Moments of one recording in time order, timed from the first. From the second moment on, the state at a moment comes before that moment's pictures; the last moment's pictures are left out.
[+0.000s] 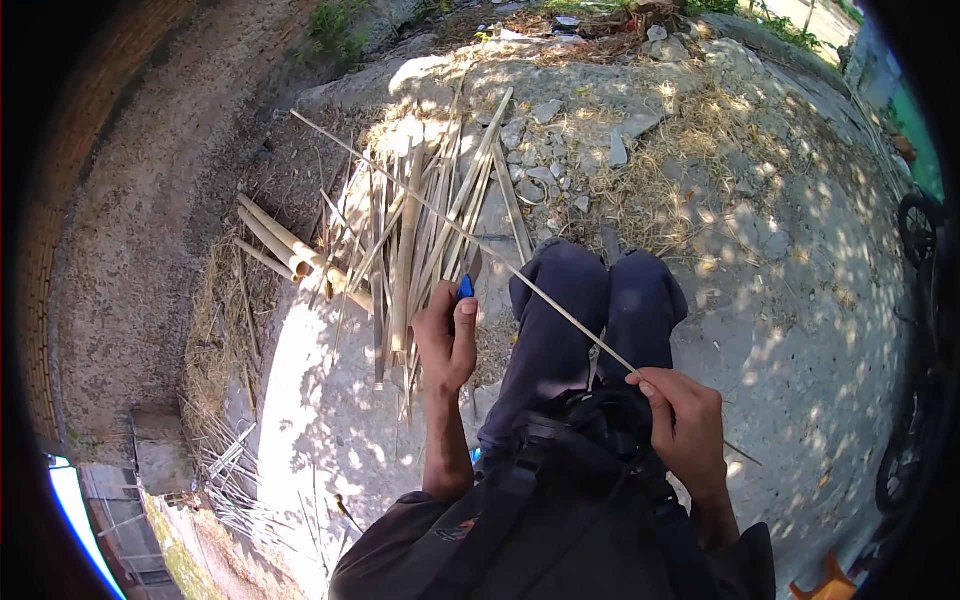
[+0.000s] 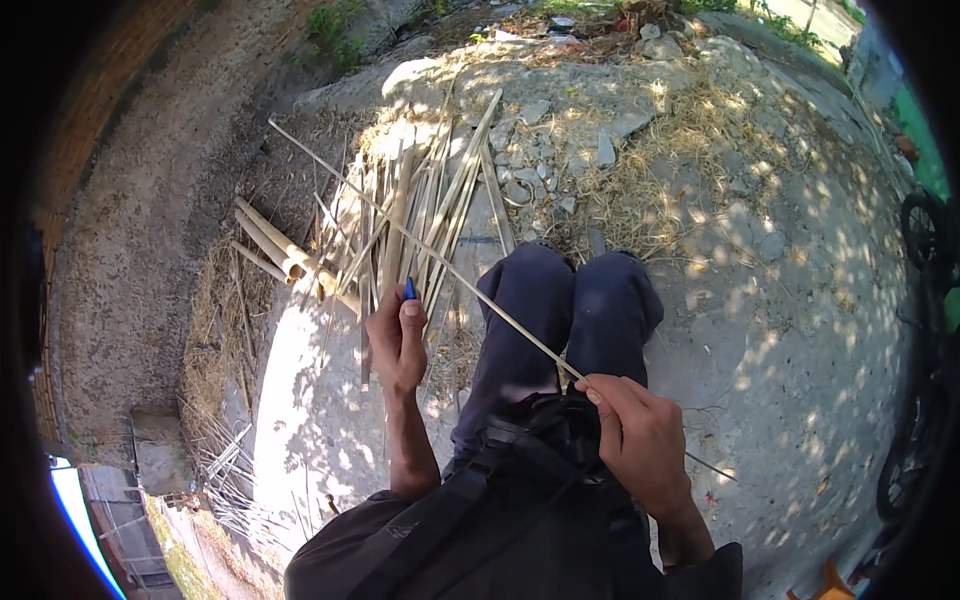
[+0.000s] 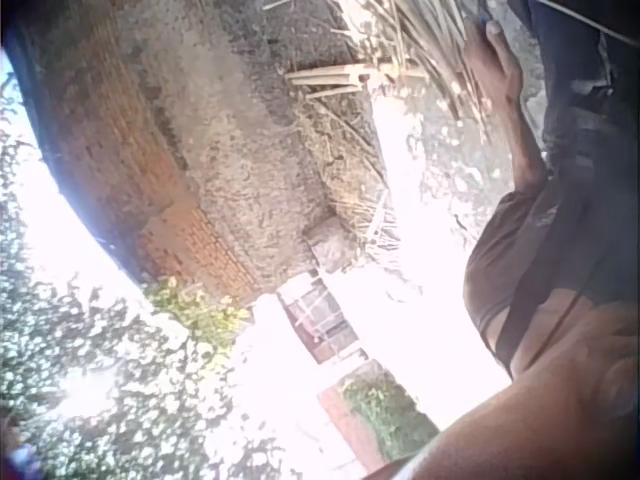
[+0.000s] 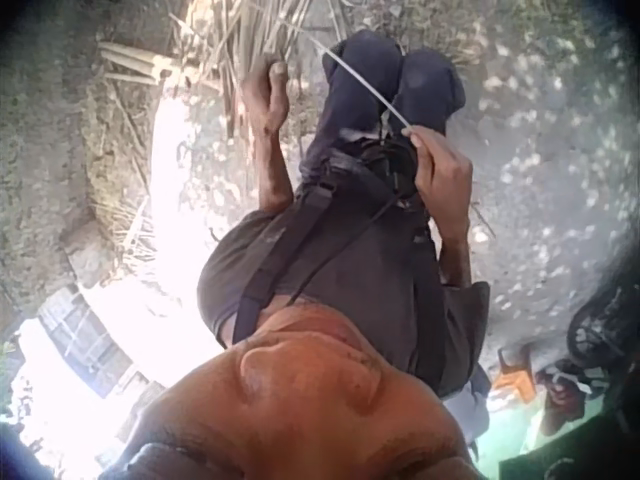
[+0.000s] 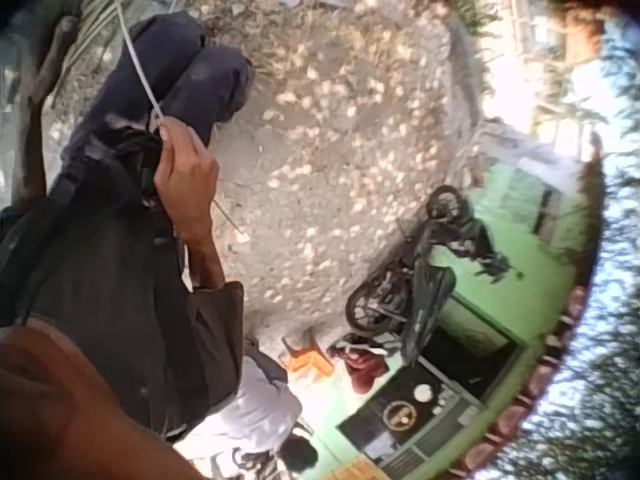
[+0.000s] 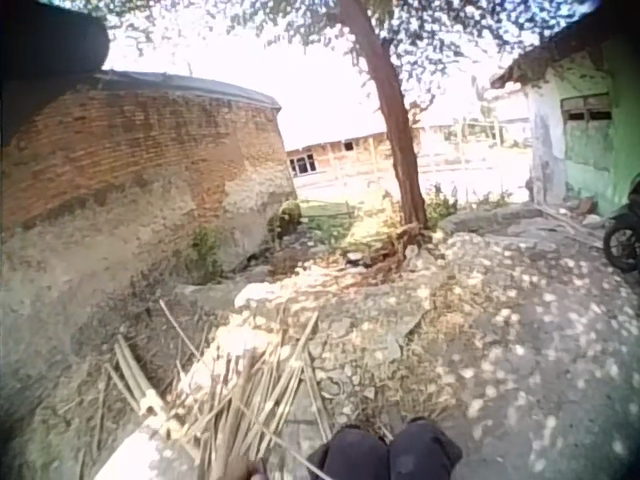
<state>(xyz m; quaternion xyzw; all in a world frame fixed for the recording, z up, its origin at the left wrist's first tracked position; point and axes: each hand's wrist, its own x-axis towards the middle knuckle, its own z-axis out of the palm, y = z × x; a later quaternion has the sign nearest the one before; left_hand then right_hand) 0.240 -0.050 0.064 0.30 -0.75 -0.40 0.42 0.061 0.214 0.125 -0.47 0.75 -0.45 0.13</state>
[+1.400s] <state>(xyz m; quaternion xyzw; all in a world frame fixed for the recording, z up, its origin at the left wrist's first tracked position) 0.185 0.028 0.093 0.21 -0.77 -0.52 0.30 0.033 0.207 0.113 -0.31 0.61 -0.61 0.40</state>
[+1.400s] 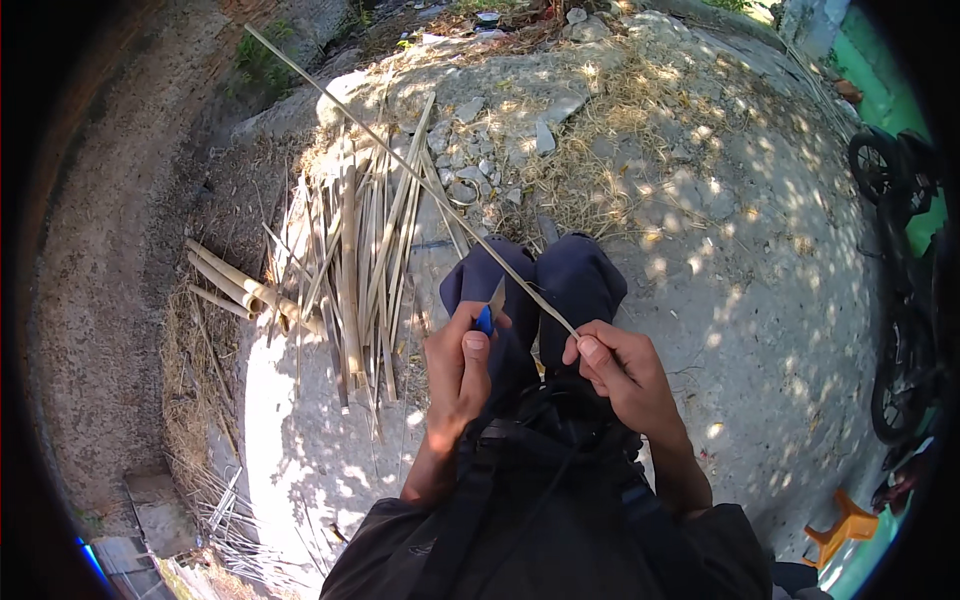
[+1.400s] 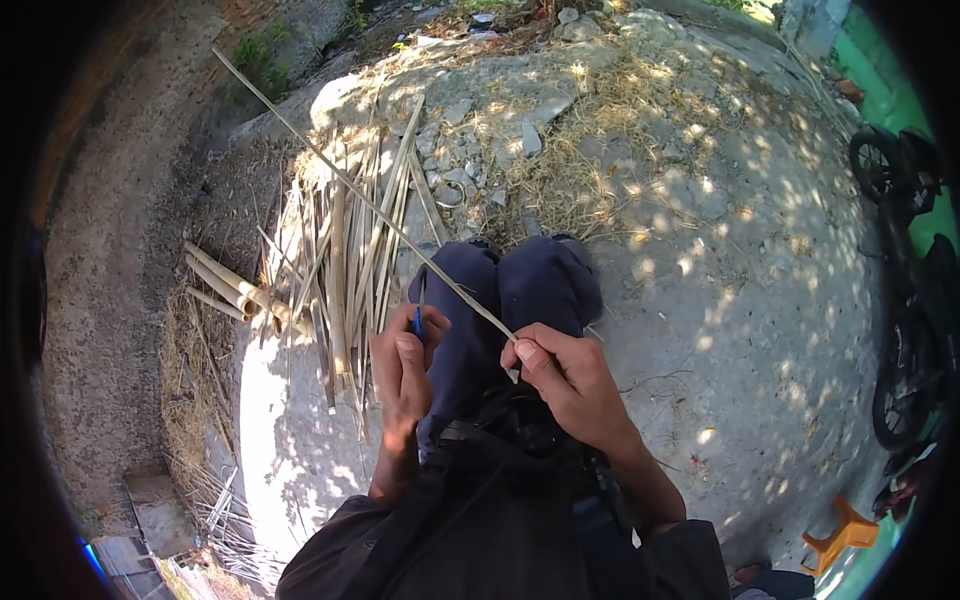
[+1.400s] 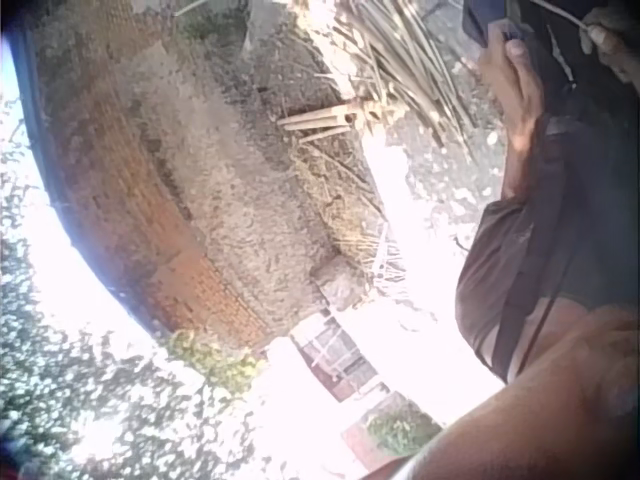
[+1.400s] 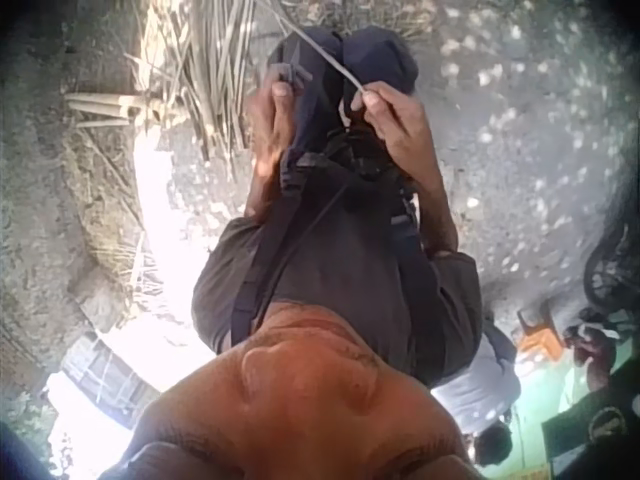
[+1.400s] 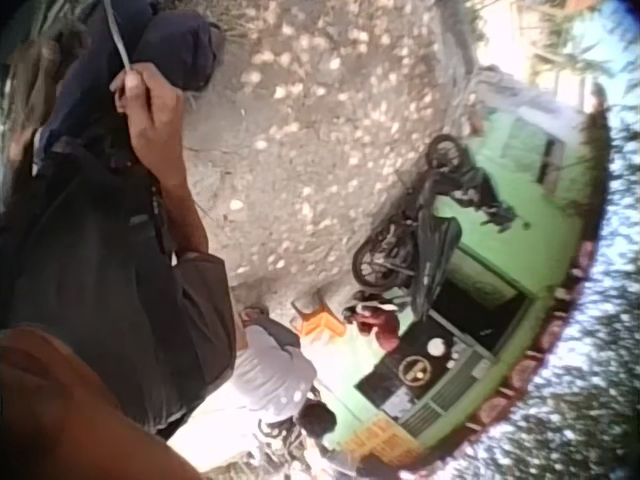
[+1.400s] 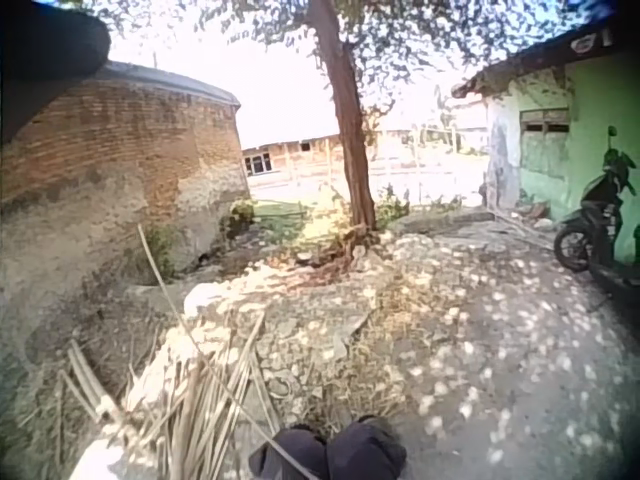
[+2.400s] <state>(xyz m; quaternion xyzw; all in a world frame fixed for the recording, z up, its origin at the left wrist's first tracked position) 0.184 0.030 0.088 0.12 -0.89 -0.35 0.29 0.051 0.211 0.131 -0.35 0.66 -0.57 0.34</state>
